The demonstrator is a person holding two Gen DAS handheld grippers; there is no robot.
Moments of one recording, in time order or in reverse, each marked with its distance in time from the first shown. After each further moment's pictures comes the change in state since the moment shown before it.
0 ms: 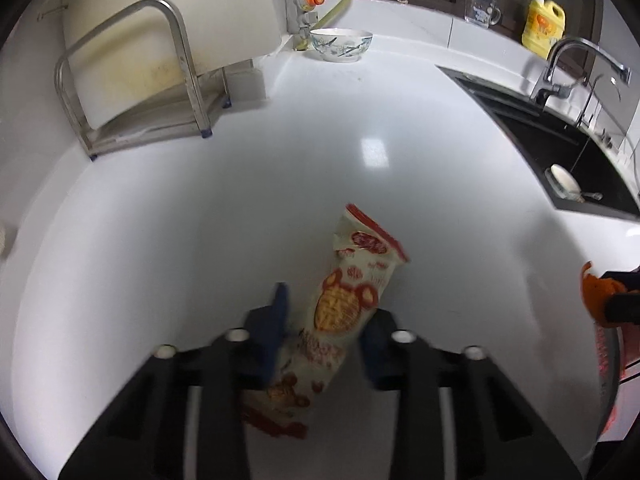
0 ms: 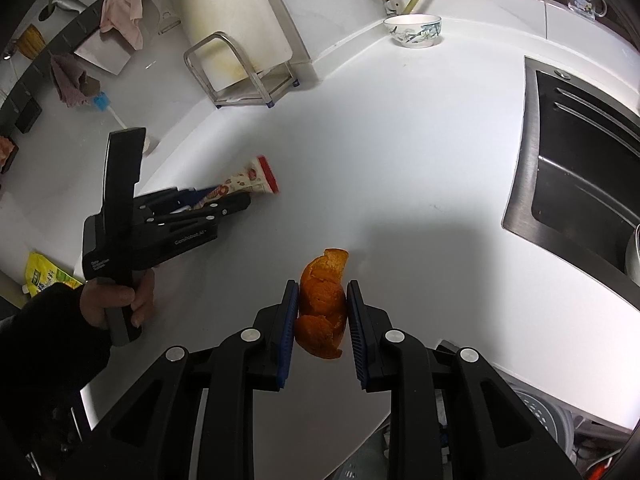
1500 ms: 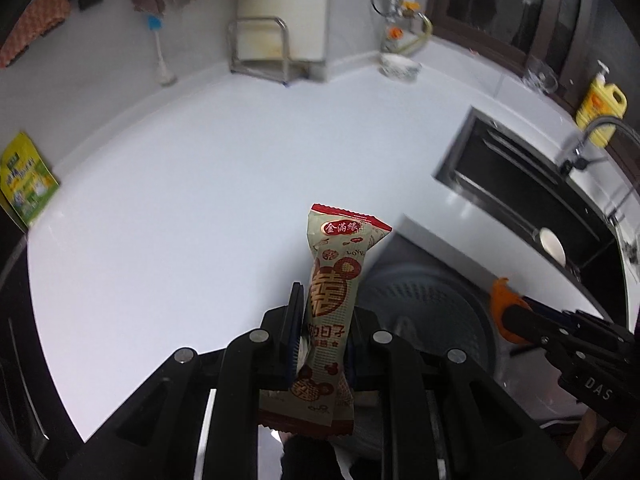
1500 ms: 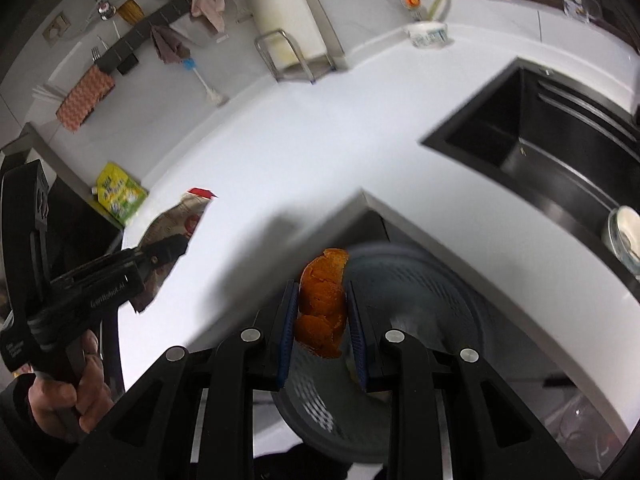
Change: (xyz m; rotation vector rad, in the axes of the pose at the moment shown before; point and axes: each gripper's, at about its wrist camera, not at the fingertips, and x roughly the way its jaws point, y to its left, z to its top) left arm -0.171 -0.258 -0.108 -0.525 0.009 0.309; right arm -0.150 -0.096 -0.116 -0.180 0.078 0.175
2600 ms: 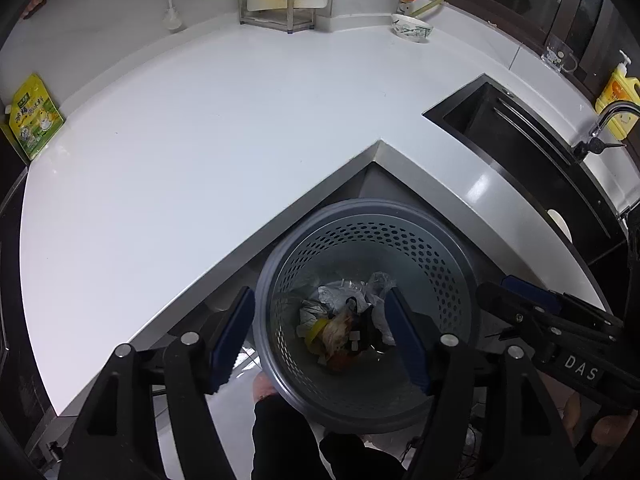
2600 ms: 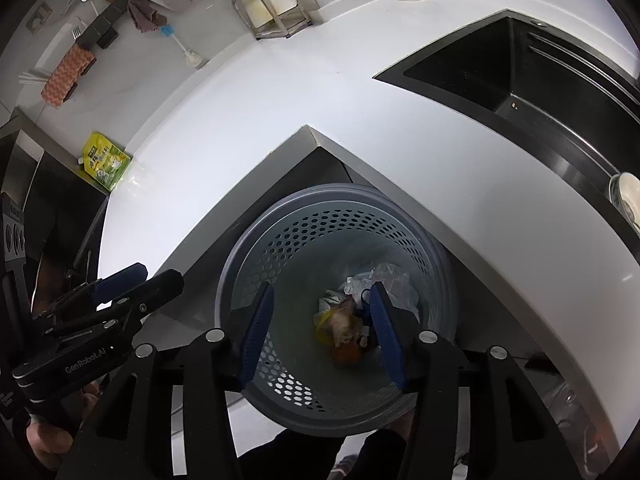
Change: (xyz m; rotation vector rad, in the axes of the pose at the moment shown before) left arm 0.019 -0.051 -0.051 -0.105 0.058 0.062; right arm 0.016 -0.054 -0.022 0.007 0.119 0.012
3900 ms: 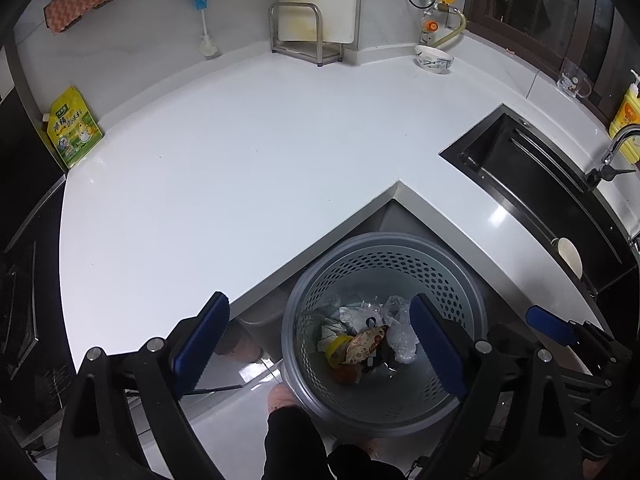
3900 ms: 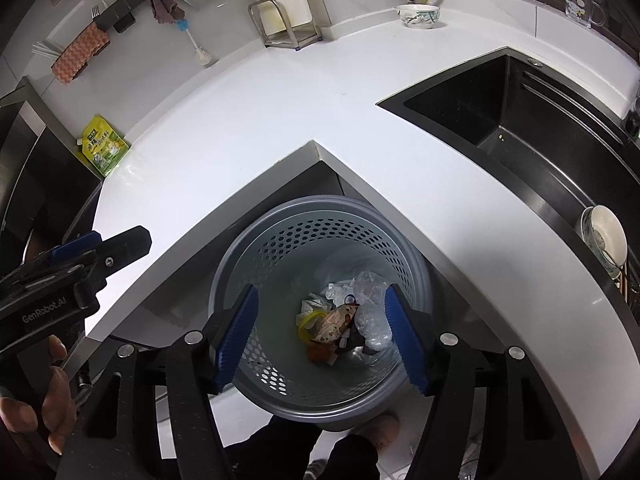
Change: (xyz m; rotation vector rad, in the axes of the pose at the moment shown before) left arm -0.040 0.001 0.011 -0.045 -0.079 0.099; right arm -0.029 0.020 -0.007 -0.094 -0.043 -0.094
